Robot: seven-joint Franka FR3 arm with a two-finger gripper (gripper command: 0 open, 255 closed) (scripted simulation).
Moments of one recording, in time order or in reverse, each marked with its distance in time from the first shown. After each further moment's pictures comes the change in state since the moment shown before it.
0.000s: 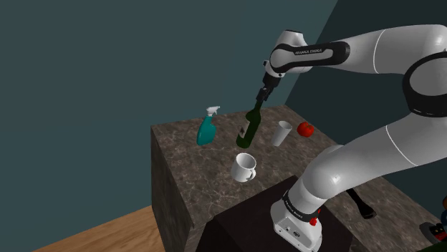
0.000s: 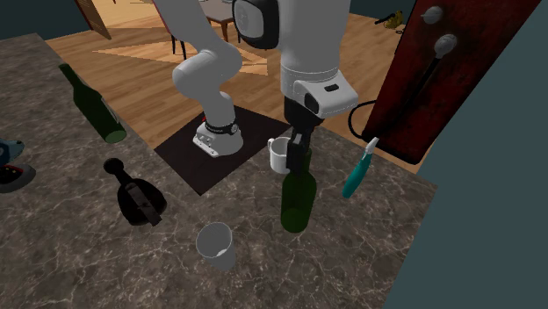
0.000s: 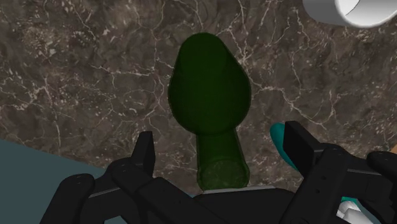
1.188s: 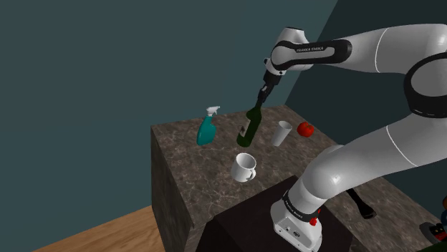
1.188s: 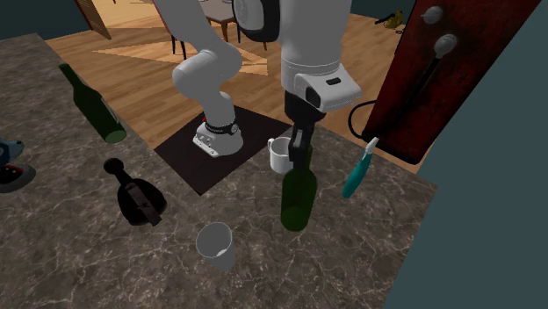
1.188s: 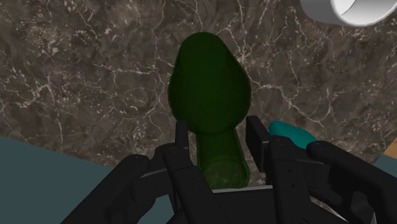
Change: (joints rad) arm 0.001 -0.007 0.004 0.020 0.001 -0.027 0.001
